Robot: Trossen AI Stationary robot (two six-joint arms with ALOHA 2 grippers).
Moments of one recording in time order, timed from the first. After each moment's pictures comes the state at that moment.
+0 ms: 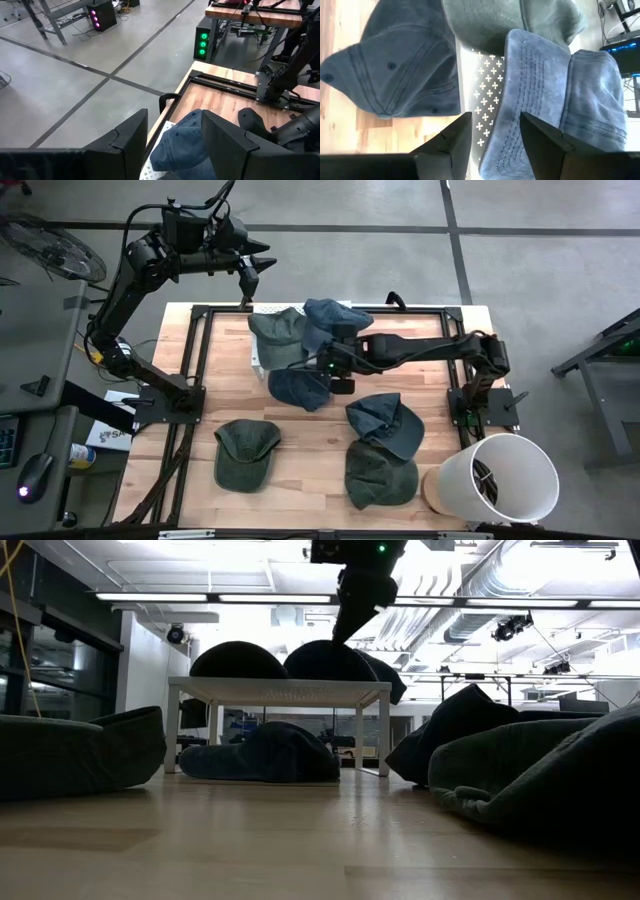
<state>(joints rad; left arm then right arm) 0.61 1.44 2.12 -1.01 0.09 0.10 -0.03 1.82 1.66 -0.86 0.46 -0.23</state>
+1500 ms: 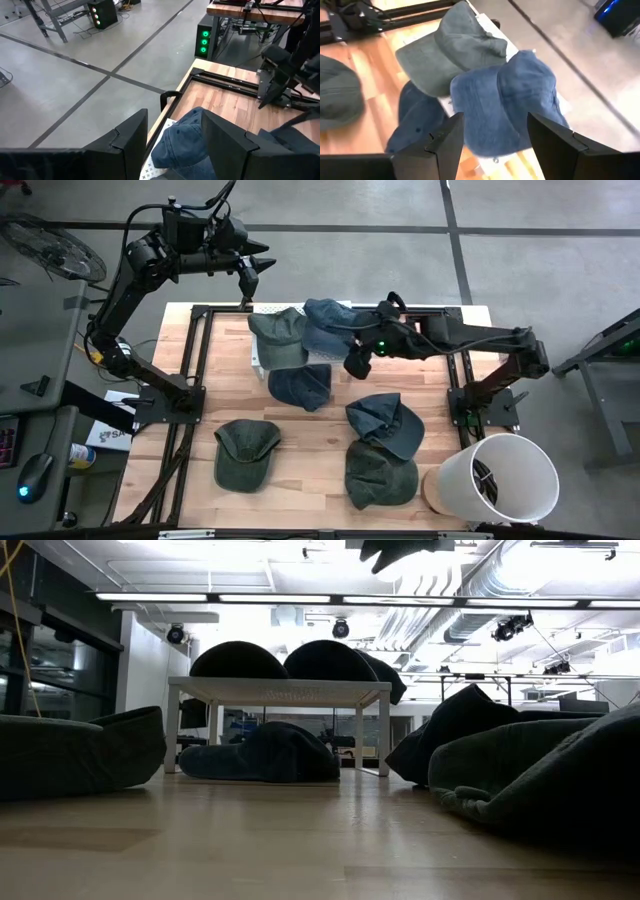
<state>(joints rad) 0.61 1.44 2.12 -1.02 0.09 0.11 -0.03 1.52 1.66 -0.90 0.46 0.27</state>
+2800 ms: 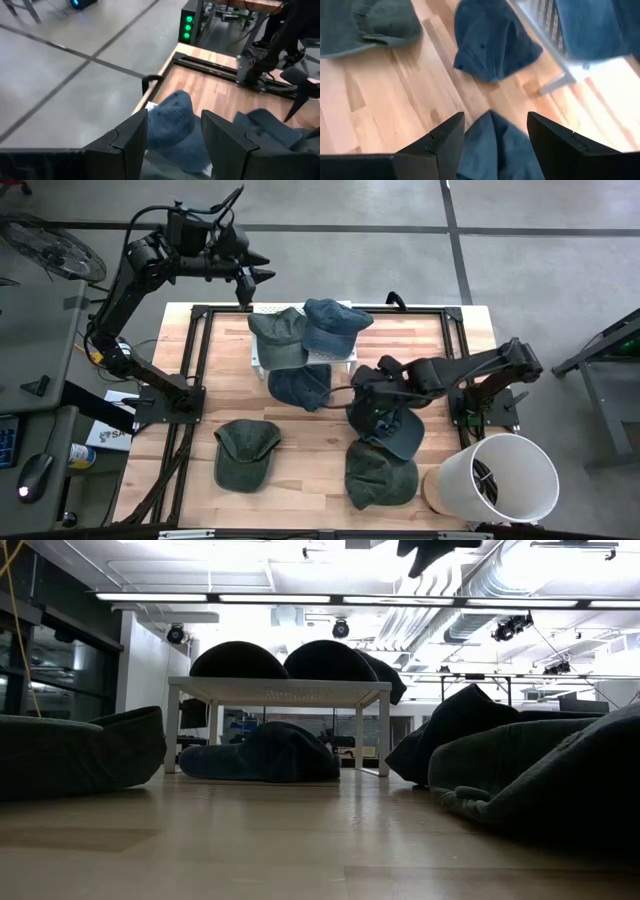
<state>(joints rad) 0.61 1.44 2.12 -1.12 0.17 0.07 0.26 1.61 1.64 -1.15 0.38 0.70</state>
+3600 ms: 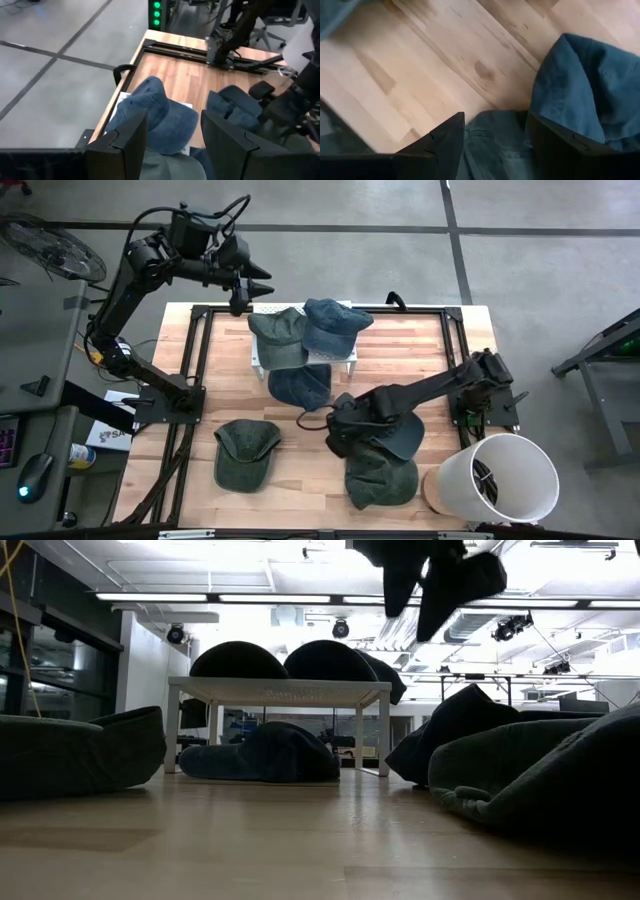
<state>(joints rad) 0.61 1.44 2.12 -1.21 0.33 0.17 0.30 1.85 1.64 -1.07 0.07 1.12</state>
